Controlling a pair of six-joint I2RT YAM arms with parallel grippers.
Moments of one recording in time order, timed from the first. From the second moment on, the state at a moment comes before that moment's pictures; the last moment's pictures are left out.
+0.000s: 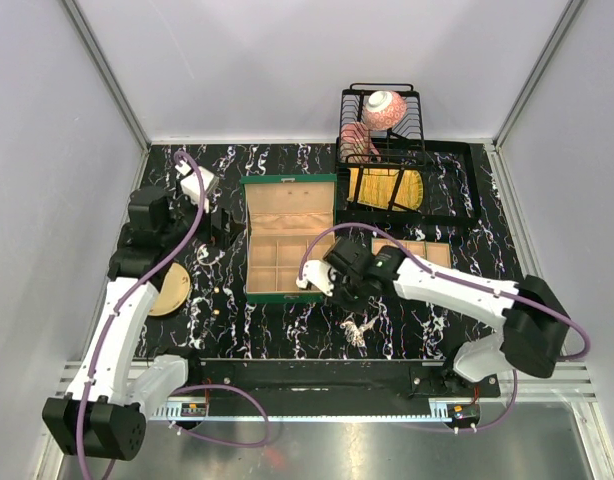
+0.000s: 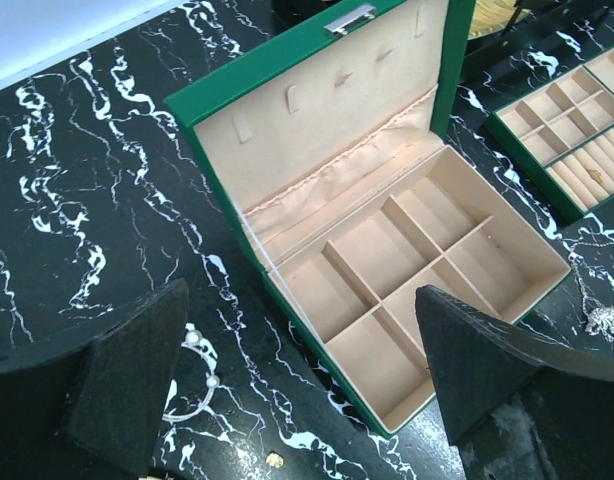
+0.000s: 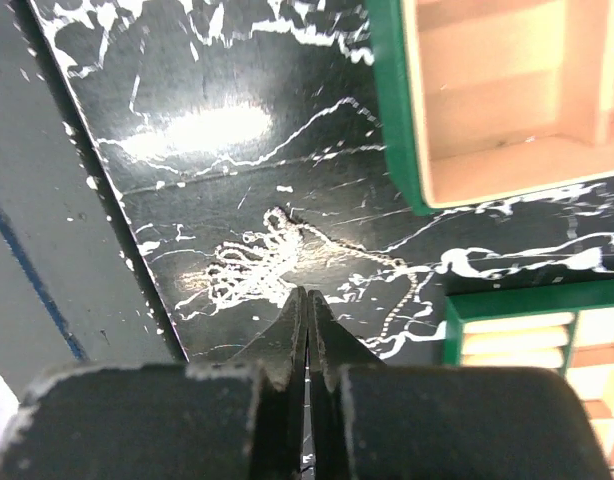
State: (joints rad) left arm -0.08 0.93 0.94 -0.41 0.53 0.18; right arm 0.97 1.45 1.00 -0.73 -0.15 -0.37
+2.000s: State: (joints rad) left arm -0.11 0.93 0.87 -0.34 0.49 0.21; right arm 0.99 1.63 0.91 -0.61 -0.14 -0.29
